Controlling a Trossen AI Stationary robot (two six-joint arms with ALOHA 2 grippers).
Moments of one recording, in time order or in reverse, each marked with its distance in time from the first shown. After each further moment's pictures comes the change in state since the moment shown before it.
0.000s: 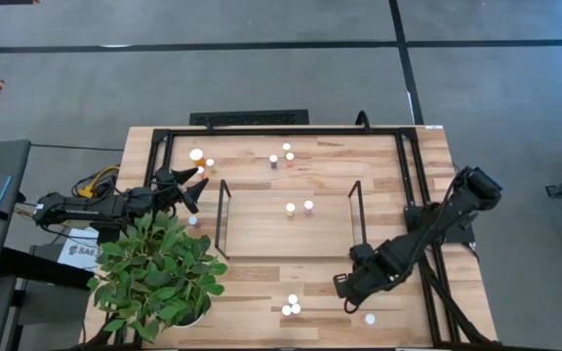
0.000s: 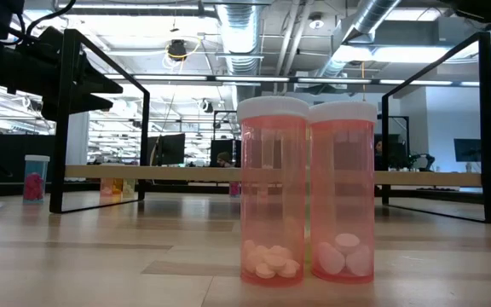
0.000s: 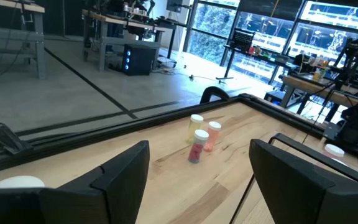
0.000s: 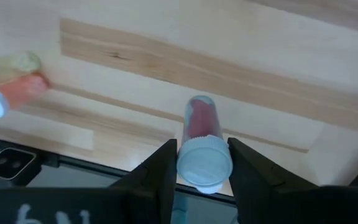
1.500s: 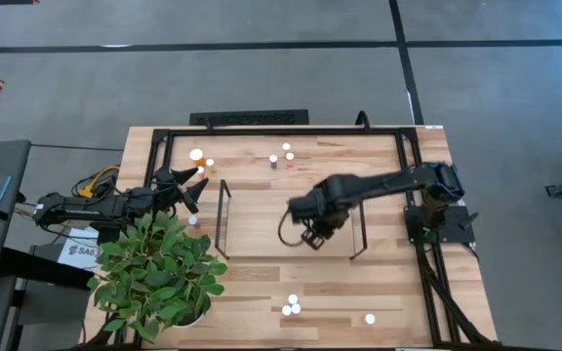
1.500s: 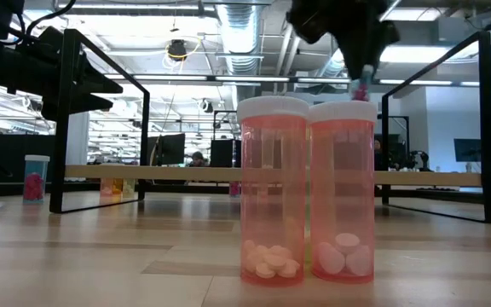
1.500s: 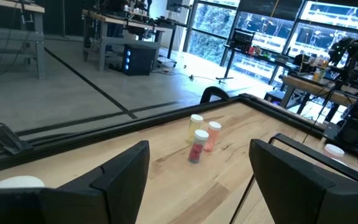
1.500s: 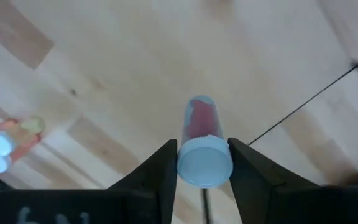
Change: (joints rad) left arm 0.000 0.000 0.000 0.000 0.000 0.000; right arm -0.514 0.228 0.440 -0.416 0.078 -1.121
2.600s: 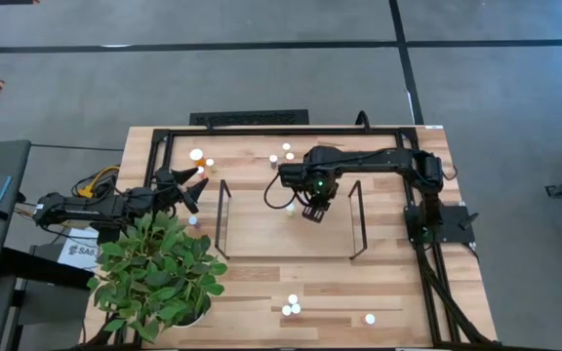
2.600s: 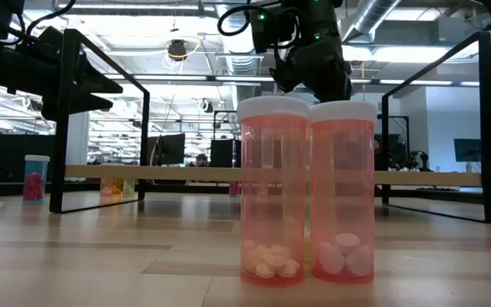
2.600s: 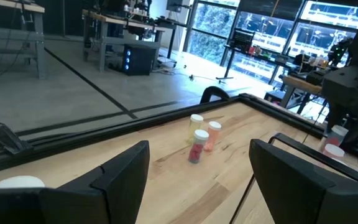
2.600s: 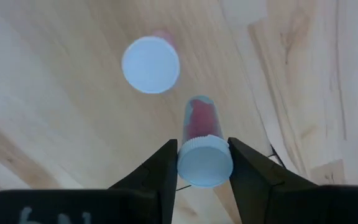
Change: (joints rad) left arm 0.000 0.000 0.000 0.000 0.000 0.000; right arm -0.254 0.117 -0.009 -0.005 0.011 -0.545
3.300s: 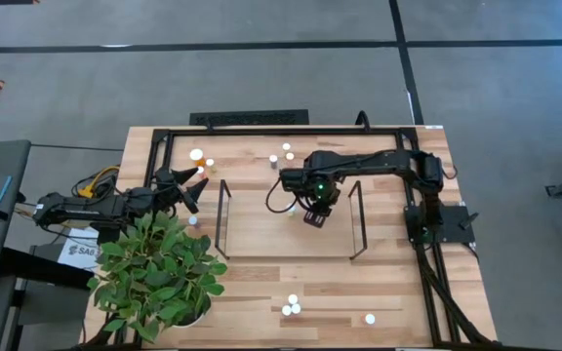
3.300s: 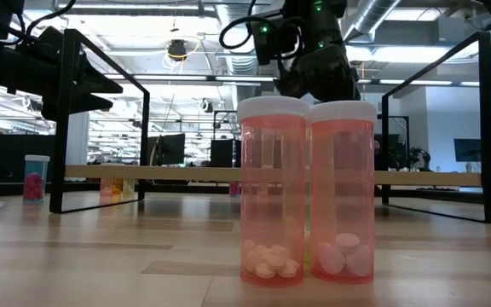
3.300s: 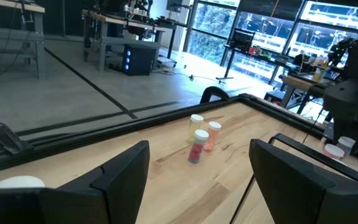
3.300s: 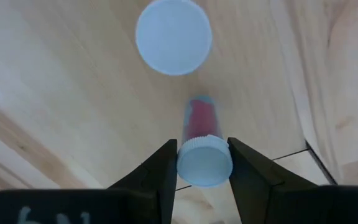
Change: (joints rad) left arm 0.000 0.000 0.000 0.000 0.000 0.000; right arm 0.004 0.000 -0.074 0.043 -0.083 0.018
